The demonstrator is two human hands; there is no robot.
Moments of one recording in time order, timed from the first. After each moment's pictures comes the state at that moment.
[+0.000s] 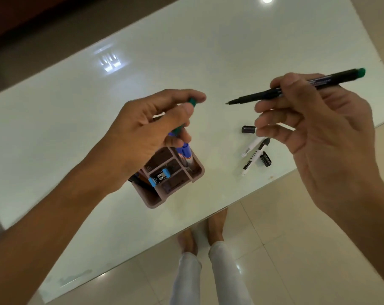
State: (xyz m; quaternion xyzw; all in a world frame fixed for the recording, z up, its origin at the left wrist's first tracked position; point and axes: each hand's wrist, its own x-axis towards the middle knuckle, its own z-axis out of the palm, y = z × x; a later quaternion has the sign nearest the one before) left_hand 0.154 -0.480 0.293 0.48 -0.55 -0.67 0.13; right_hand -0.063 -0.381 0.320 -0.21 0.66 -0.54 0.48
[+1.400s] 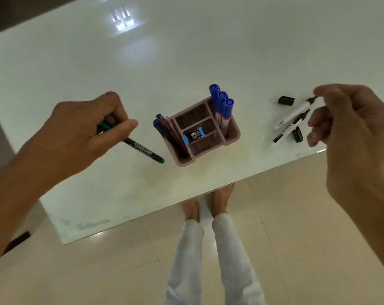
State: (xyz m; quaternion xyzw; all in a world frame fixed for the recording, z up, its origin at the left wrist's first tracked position) left_hand 0.321 -0.449 0.275 0.55 -0.77 -0.34 0.00; right_hand -0.036 -0.346 0.273 -0.22 0.80 -0.43 0.35
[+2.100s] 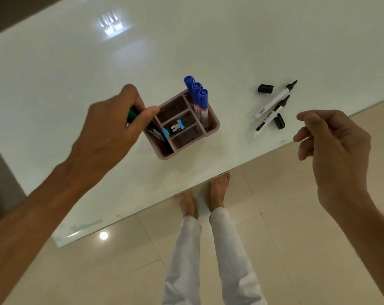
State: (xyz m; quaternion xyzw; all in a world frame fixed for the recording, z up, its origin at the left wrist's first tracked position) left_hand 0.250 -0.428 0.247 0.52 -0.80 -0.29 0.06; right_hand -0.061 -0.280 0.257 -0.19 0.83 -0.38 0.35
